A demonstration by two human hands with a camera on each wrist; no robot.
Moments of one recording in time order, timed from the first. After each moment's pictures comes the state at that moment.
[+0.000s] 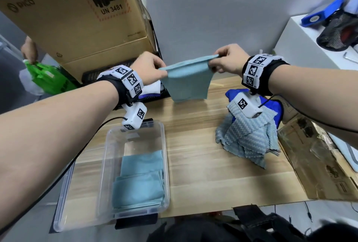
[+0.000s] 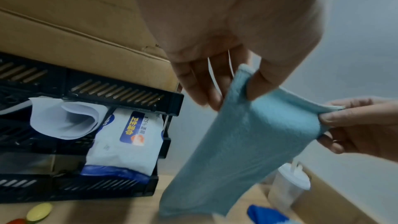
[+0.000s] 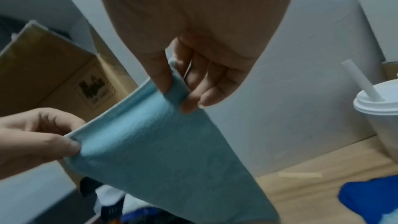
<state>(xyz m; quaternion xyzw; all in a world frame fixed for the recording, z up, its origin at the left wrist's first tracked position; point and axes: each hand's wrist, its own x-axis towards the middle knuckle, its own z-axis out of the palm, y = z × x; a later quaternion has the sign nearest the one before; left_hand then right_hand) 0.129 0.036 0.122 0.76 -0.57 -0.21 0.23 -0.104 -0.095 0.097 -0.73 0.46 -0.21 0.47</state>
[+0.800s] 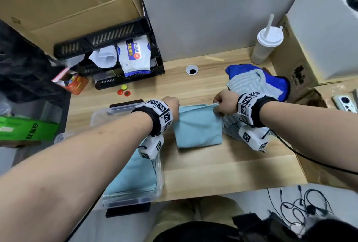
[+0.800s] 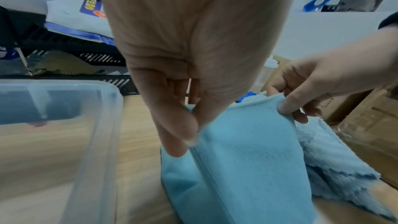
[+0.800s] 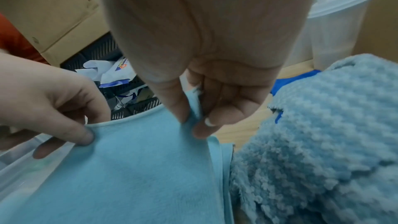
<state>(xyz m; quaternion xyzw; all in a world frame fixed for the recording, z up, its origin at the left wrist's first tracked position) 0.041 0.064 -0.026 0.73 -0.58 -0.29 -0.20 -0.142 -0.037 -0.067 -0.78 0.48 0.18 0.36</state>
